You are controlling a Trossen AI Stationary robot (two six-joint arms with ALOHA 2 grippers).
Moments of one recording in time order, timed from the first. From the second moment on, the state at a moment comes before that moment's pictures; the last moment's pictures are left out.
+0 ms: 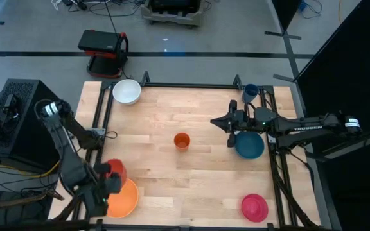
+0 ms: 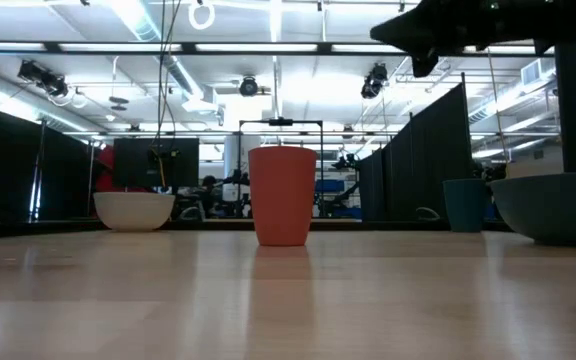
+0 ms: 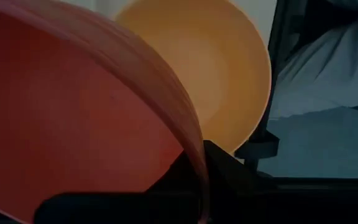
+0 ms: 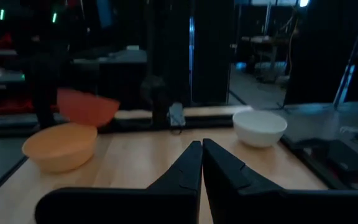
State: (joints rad) left arm -1.02 1.48 1.30 -1.19 0.00 -1.14; right arm -0.06 0.96 0.50 0.47 0.03 0.00
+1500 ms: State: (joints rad) left arm -1.02 1.67 1.34 -0.99 -0.01 -1.11; right arm -0.06 0.96 0.50 0.51 0.03 0.00
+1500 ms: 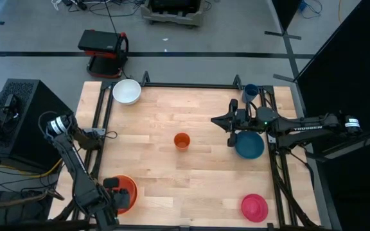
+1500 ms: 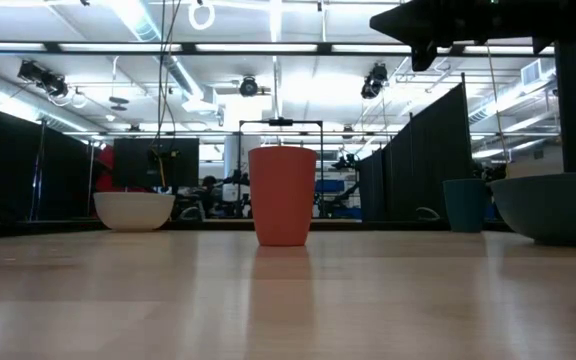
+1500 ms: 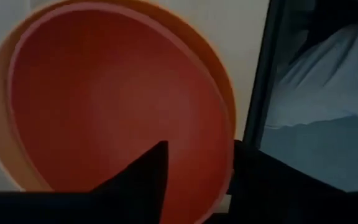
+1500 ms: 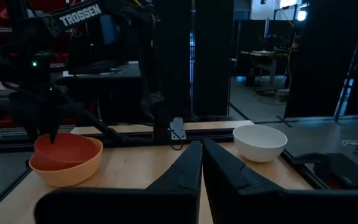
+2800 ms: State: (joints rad) left arm -0.99 1.87 1.34 -0.97 0.09 -1.00; right arm -0.06 0.96 0.50 0.51 0.03 0.00
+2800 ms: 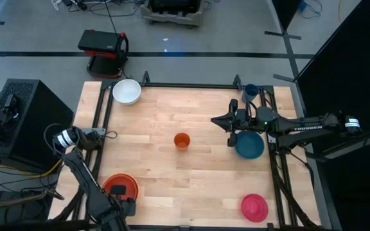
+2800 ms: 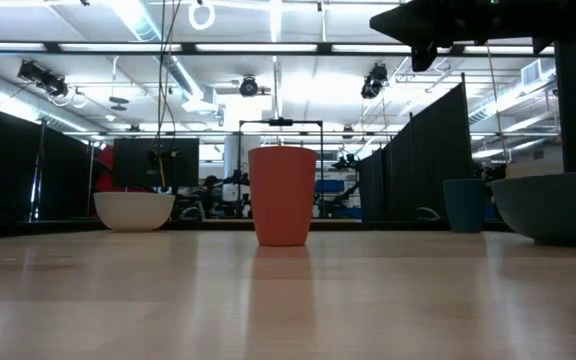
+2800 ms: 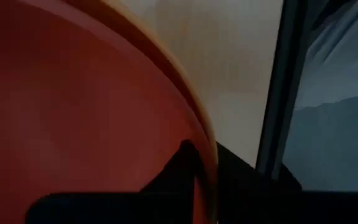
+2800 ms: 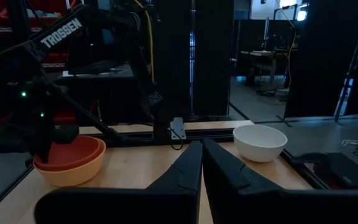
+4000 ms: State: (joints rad) left arm -0.36 1.34 1.03 -1.05 -0.12 -0.45; right arm -0.04 0.96 0.50 0.40 0.02 0.02
